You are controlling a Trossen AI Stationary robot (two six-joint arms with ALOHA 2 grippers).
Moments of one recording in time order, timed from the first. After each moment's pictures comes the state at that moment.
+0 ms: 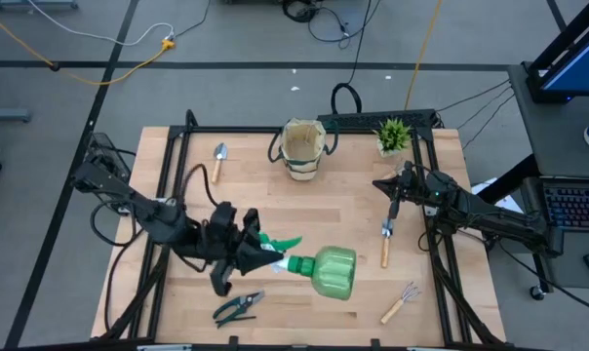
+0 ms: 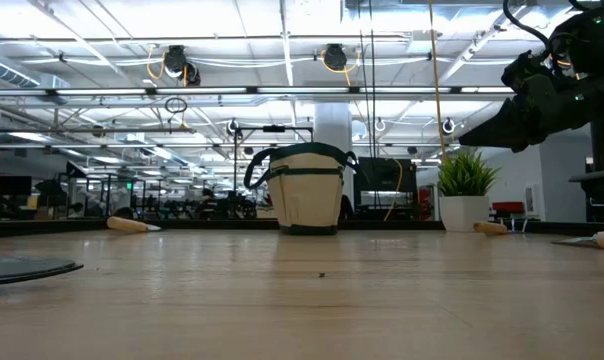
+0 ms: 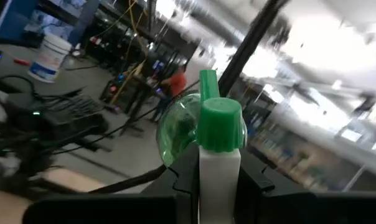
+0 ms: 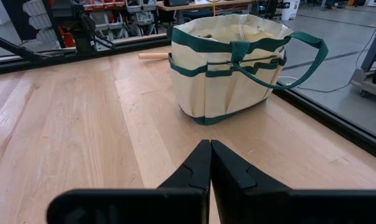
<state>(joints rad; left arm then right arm) -0.55 1.41 1.34 0.33 -0.38 -0.45 -0.39 0.23 0.09 -0.08 -0.02 0.06</state>
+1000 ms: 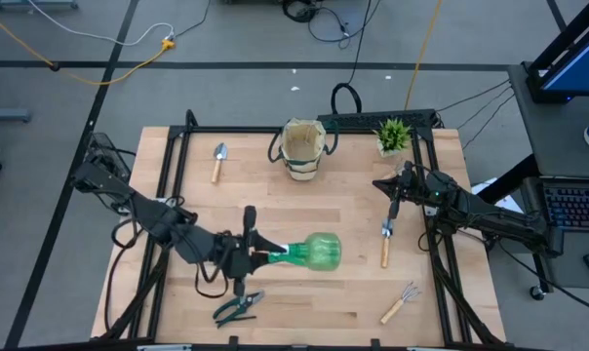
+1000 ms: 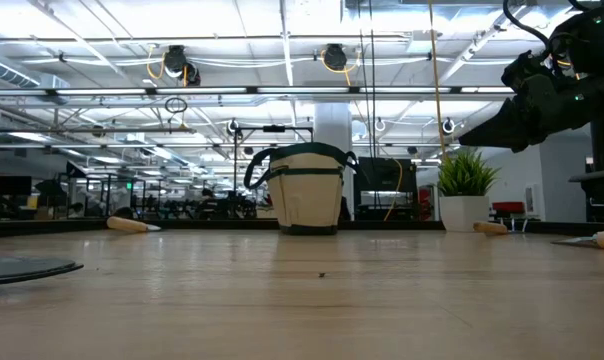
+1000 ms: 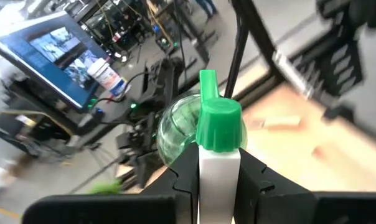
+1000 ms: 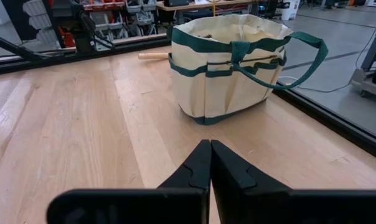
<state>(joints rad) -0.55 1.41 1.34 -0.17 -0.50 0.53 -0.39 0.23 0.09 -0.08 -0.02 0.06</state>
